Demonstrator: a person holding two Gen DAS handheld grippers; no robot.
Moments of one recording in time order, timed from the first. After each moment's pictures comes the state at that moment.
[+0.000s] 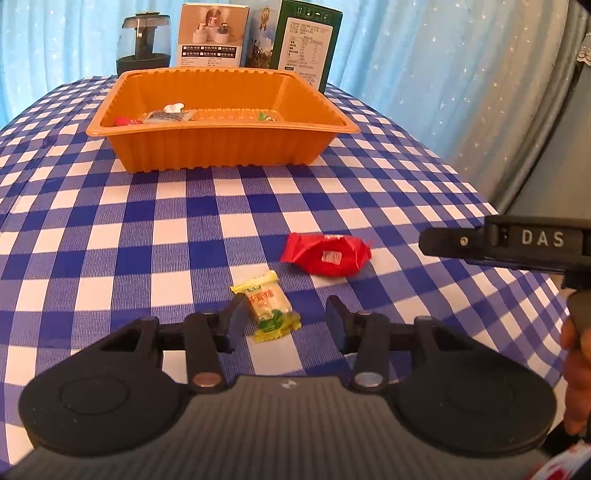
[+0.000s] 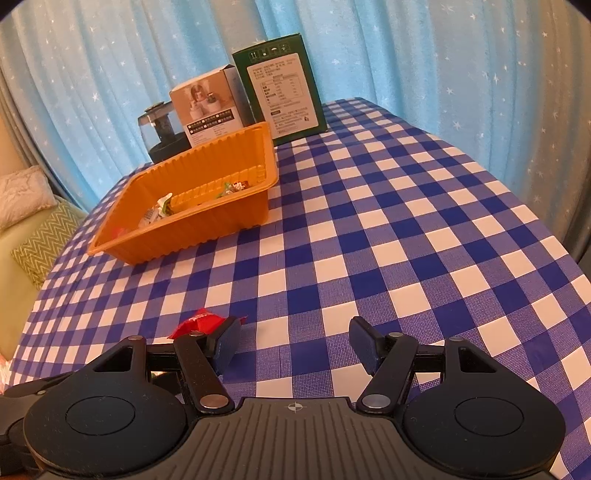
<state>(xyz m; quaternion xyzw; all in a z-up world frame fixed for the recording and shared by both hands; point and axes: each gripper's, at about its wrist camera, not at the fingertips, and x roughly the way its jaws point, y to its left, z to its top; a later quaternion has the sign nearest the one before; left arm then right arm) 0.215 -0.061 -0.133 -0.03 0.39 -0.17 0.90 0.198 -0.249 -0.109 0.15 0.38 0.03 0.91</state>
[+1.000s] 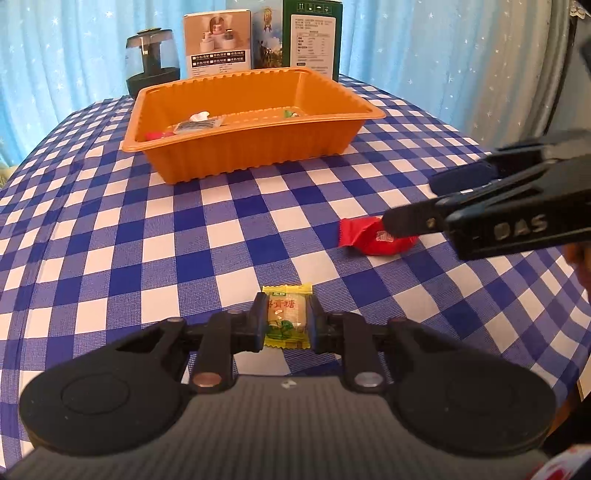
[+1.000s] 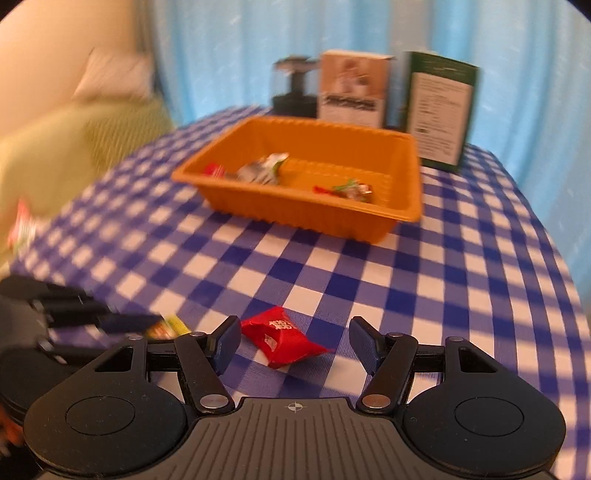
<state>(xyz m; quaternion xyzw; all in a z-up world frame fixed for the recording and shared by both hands) 0.211 -0.036 -0.132 0.05 0.39 -0.15 0.91 0.229 -0.172 -0.109 -0.07 0.38 0.21 0.90</state>
